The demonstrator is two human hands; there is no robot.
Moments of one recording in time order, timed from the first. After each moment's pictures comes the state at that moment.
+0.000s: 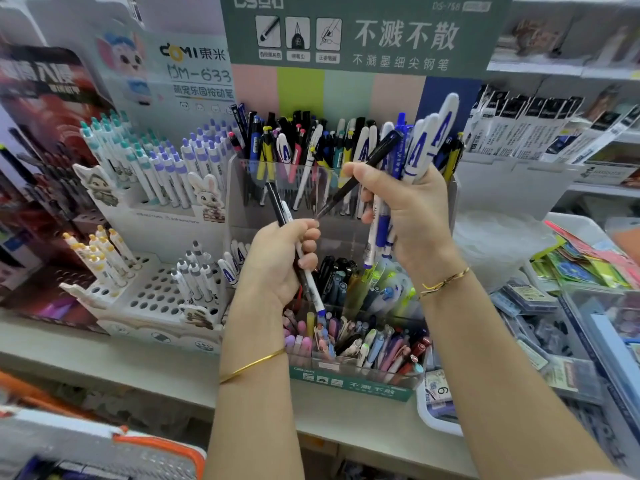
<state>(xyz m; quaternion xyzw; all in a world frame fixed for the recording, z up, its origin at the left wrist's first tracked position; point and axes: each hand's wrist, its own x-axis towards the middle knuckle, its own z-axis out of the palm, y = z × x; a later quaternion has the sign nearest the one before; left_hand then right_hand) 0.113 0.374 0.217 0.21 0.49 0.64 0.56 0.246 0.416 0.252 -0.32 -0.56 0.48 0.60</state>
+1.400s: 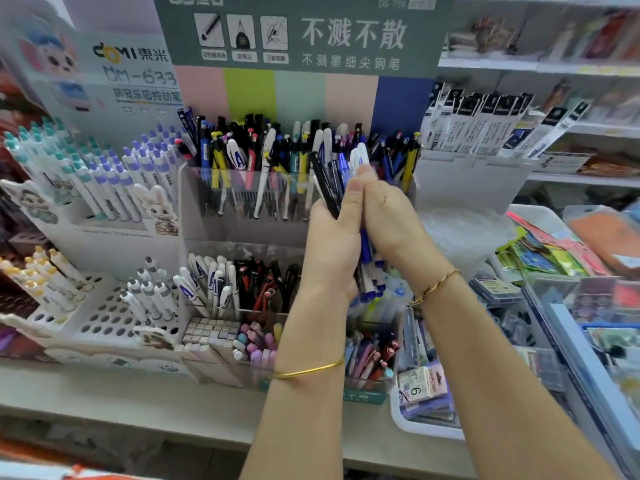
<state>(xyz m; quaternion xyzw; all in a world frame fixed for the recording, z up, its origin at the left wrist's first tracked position) 0.210 0.396 0.242 0.30 0.48 0.64 0.52 0.272 0.440 0.248 -0.54 -0.69 0.30 0.38</state>
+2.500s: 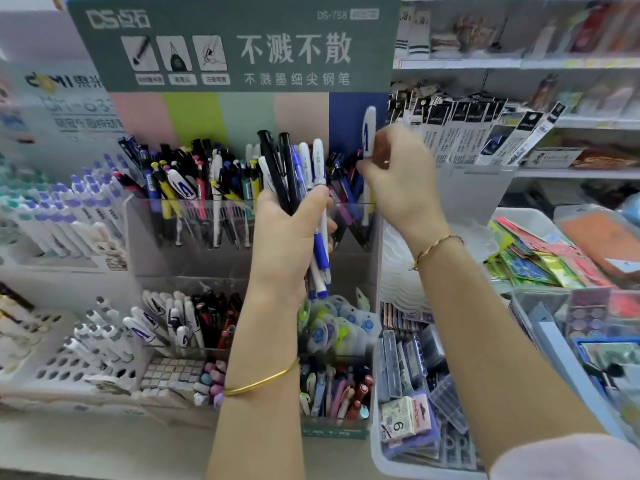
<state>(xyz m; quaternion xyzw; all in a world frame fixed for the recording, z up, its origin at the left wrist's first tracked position) 0.211 0.437 0.252 0.41 0.46 0.68 0.41 0.327 0.516 0.273 -0.52 -0.70 0.11 0.48</state>
